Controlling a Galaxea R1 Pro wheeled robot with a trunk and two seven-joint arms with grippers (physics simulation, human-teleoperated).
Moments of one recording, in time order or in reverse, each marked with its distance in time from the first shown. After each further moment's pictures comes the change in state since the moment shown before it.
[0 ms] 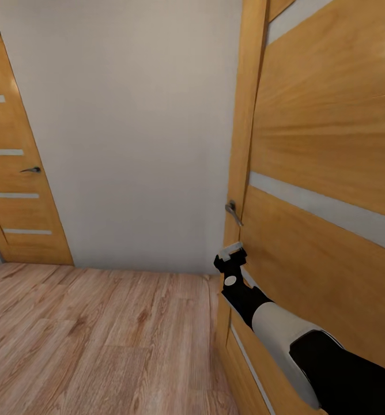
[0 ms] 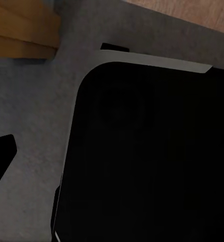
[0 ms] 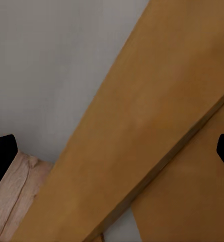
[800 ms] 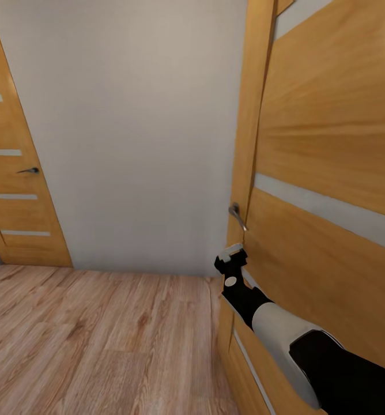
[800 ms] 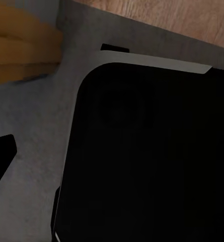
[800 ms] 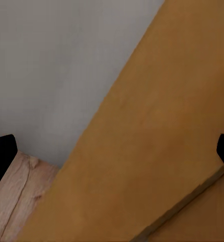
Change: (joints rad) left arm 0.000 0.000 -0.001 0.000 0.000 -0.002 0.001; right arm 0.000 0.000 -0.004 0.011 -0.002 0.000 0.001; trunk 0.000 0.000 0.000
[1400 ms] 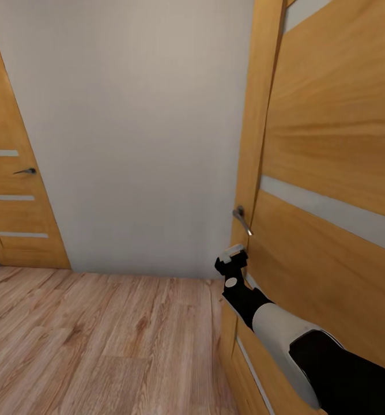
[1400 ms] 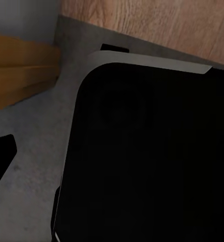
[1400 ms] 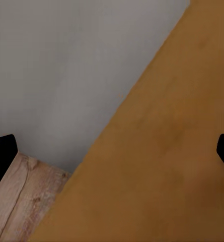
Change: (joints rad) left arm 0.000 0.000 0.000 0.000 0.000 0.000 -0.001; right arm 0.000 0.000 -0.002 0.014 -0.001 0.000 0.001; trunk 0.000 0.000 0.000
